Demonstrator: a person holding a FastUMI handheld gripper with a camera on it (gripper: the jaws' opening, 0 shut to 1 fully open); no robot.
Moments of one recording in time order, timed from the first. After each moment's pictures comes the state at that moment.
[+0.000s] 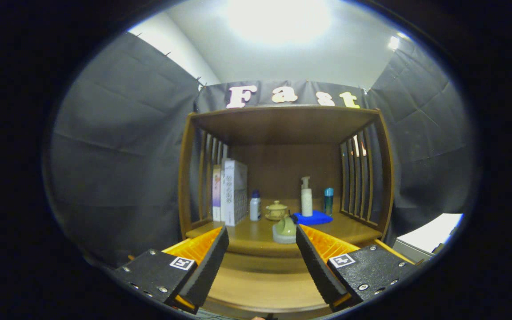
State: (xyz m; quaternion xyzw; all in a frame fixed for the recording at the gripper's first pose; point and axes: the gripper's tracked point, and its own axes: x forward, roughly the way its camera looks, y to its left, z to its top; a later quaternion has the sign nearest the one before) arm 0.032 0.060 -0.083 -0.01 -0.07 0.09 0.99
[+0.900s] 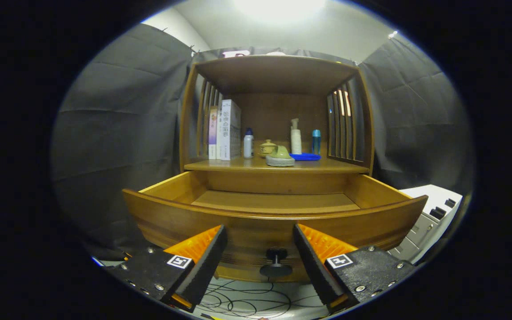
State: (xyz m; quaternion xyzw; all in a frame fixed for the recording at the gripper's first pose) arm -0.018 0.043 -0.223 -0.01 0.08 0.03 1.00
